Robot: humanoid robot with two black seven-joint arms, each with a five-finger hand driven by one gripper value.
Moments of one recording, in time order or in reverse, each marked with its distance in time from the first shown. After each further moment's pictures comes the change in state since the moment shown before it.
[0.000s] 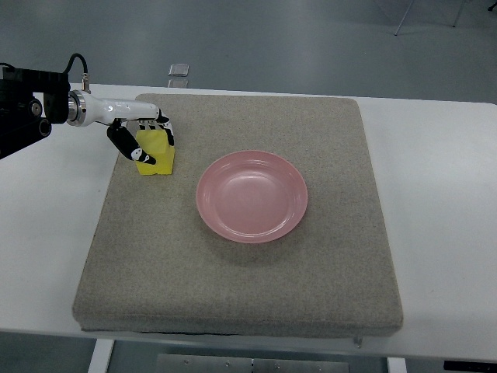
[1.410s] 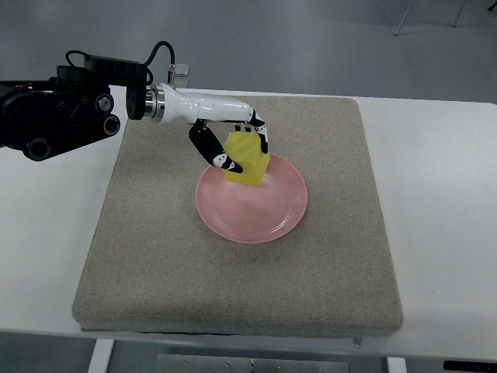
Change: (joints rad) left arm -0.064 -0.111 -0.141 -0.272 0.089 0.014 0.000; right arm 0.000 0.000 0.000 0.000 0.000 0.000 0.000
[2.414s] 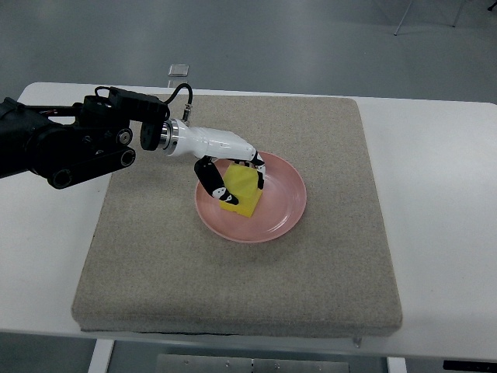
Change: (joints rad) left arm 0.078 -0.059 0.006 0.049 0.126 0.000 0.004; right arm 0.000 0.000 0.000 0.000 0.000 0.000 0.000
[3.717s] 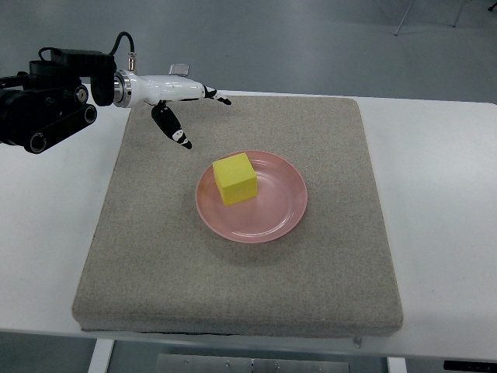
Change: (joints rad) left arm -0.004 0.032 -0.070 0.317 -0.034 0.021 0.002; right arm 0.000 0.000 0.000 0.000 0.000 0.000 0.000
